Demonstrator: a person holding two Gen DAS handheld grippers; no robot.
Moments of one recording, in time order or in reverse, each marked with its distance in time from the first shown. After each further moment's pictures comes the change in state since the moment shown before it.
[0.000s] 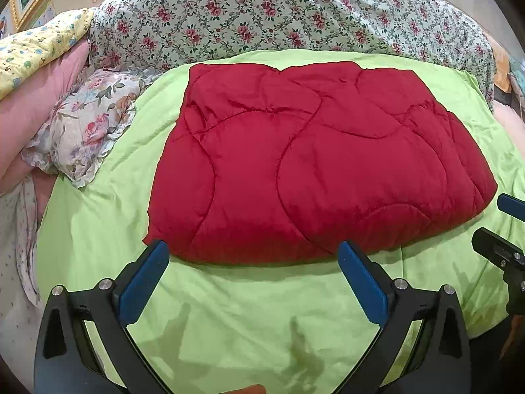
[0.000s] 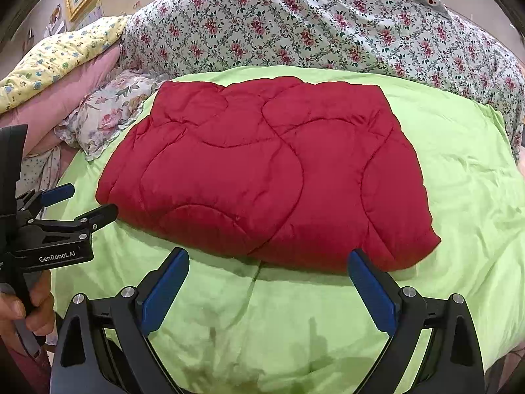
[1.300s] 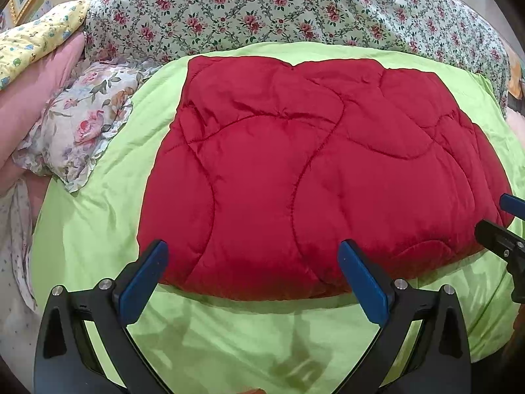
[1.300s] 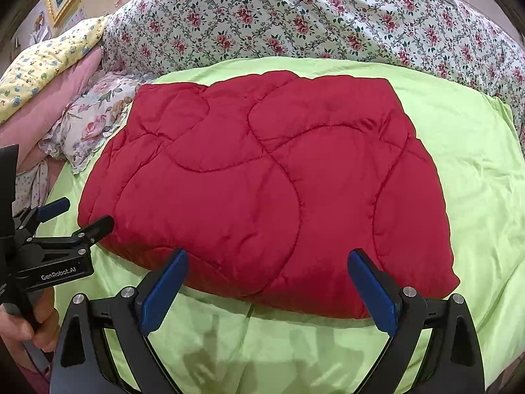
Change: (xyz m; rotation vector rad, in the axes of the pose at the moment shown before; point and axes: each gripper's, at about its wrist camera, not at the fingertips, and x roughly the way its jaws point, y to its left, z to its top) left arm 0.036 0.005 0.027 -0.020 0.038 0.014; right arm 0.039 -0.012 0.036 0.036 0.051 0.007
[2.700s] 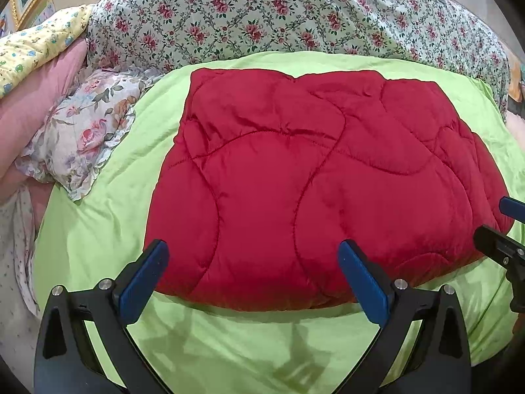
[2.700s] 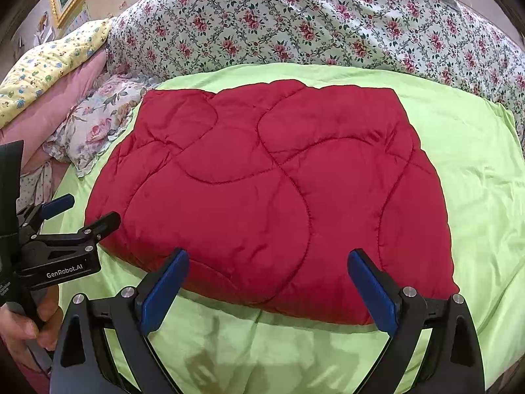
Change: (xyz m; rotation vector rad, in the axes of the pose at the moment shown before) left arm -0.005 0.002 0.008 0.002 -0.029 0.006; right arm -0.006 0.005 0.009 -0.014 -0.011 0.011
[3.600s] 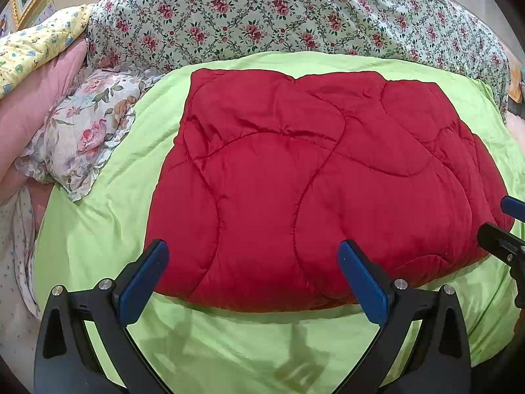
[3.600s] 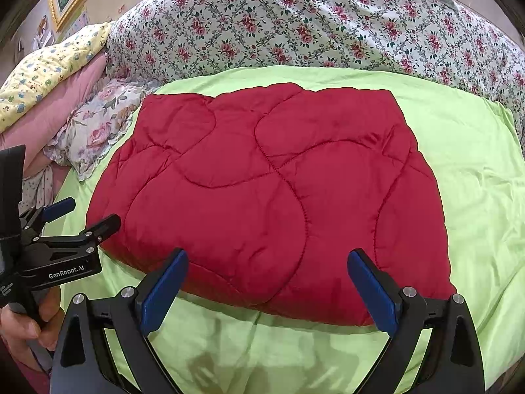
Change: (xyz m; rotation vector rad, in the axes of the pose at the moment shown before) left arm 0.000 0.000 0.002 -0.002 0.000 -0.001; right arm -0.002 -0.004 0.002 0.012 -0.007 0.006
